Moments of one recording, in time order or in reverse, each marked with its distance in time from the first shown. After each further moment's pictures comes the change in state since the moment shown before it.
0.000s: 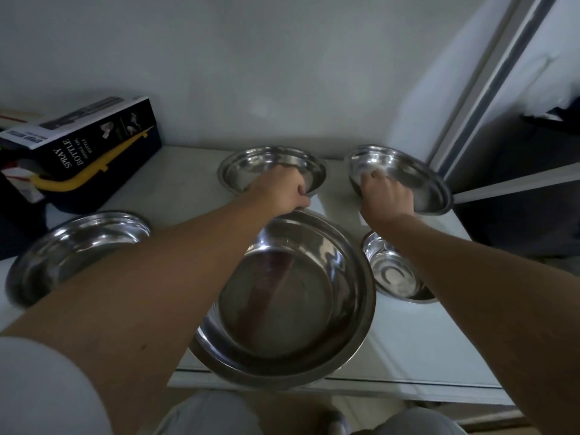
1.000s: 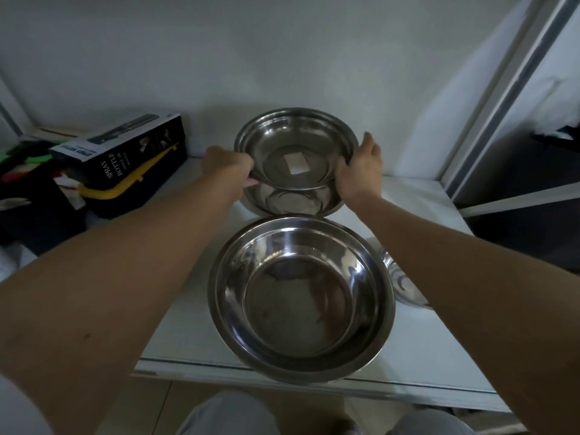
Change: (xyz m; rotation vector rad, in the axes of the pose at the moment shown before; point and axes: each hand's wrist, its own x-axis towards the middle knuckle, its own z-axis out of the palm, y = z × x) left_hand 0.018 -0.097 -0.049 -1.222 0.427 -0.692; right_hand 0.022 -0.078 -0.045 0.867 0.161 0.182
